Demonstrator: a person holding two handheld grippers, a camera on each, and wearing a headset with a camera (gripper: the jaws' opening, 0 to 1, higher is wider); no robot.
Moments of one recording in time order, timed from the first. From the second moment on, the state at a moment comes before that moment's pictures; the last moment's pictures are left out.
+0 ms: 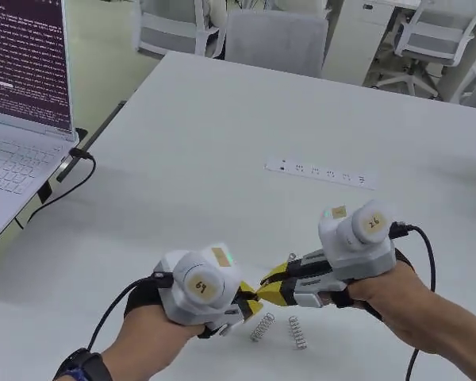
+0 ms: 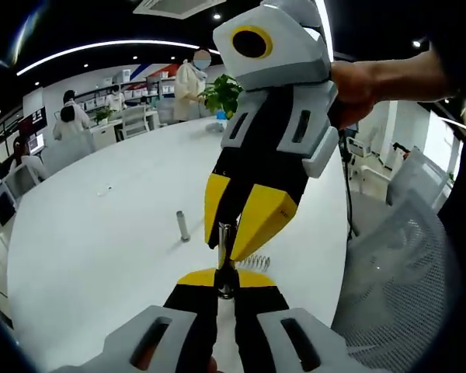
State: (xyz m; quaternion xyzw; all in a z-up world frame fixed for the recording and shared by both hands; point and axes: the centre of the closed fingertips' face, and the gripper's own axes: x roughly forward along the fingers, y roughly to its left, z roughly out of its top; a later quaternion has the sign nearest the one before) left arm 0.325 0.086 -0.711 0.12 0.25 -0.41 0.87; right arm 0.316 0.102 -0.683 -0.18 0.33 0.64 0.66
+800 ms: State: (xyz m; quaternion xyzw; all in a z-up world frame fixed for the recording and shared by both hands) left arm 0.315 0.062 -0.687 0.11 0.21 -0.47 0.85; right arm 0.299 0.082 -0.671 -0.35 0.30 0.70 0.55
